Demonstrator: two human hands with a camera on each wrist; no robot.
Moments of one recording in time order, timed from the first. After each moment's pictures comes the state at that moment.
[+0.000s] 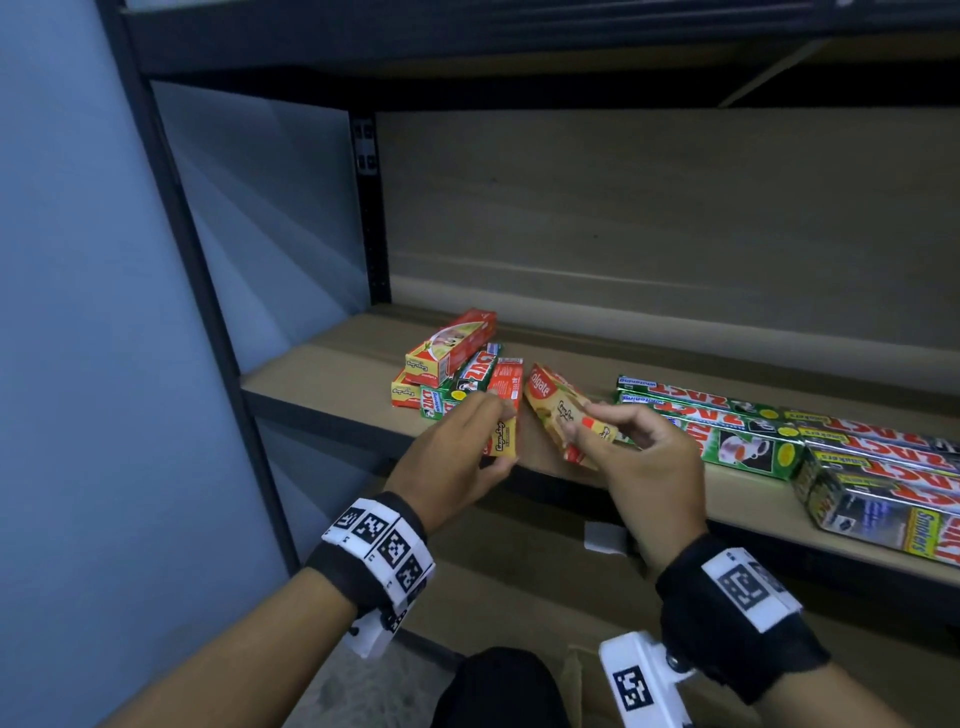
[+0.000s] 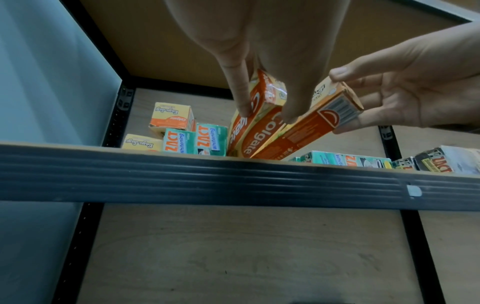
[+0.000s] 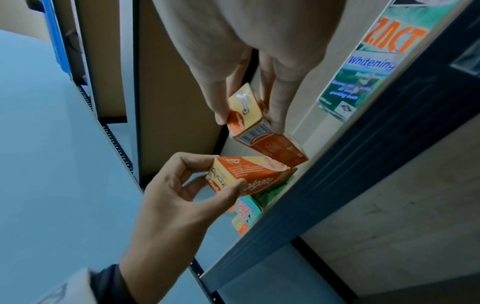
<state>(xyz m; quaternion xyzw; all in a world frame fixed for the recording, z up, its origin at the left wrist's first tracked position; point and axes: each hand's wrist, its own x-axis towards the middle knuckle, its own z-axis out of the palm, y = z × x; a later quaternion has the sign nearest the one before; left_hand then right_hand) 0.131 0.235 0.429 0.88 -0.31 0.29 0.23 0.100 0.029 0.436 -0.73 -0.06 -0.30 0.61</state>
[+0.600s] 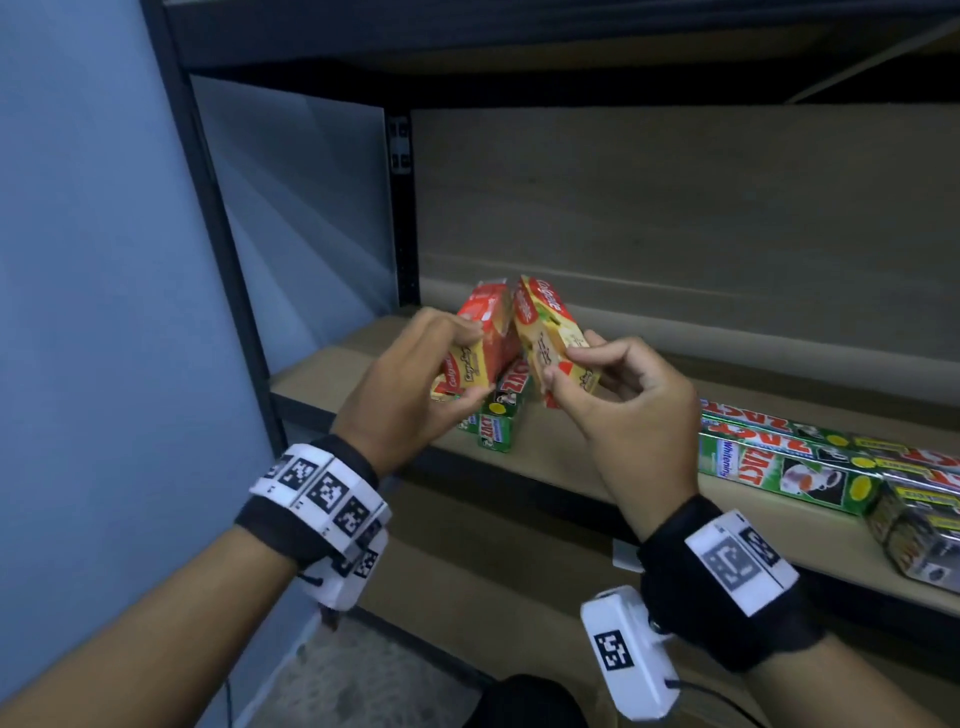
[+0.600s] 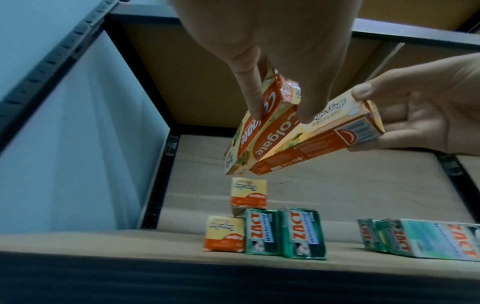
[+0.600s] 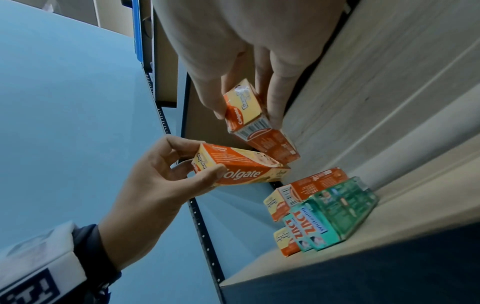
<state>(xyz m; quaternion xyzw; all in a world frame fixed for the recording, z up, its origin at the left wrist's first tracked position) 0.147 0.303 0.493 0.82 -0.31 0.40 0.26 0.125 0.090 0.486 -0.69 -0.17 -0.35 0.61</state>
